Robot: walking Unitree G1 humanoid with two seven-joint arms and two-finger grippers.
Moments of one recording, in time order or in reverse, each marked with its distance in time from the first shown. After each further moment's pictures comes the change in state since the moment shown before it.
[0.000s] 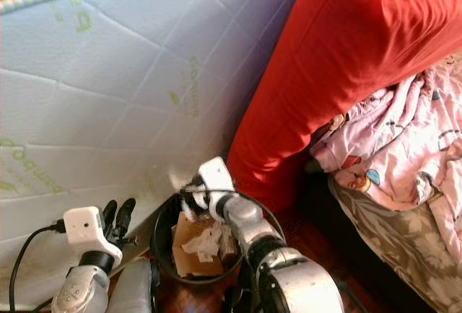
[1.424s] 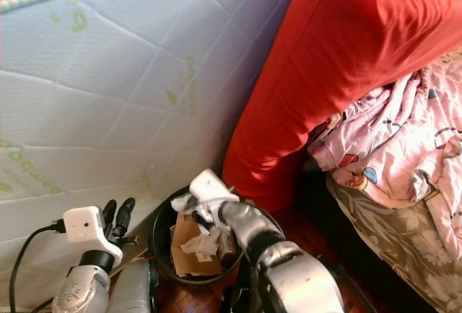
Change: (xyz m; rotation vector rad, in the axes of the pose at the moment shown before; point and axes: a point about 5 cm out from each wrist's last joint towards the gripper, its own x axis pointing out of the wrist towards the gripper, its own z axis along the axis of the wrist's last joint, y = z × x) left arm 0.000 -0.002 0.000 -0.008 -0.002 0.005; right arm -0.002 -0.002 -0.021 0.032 0.325 -0.076
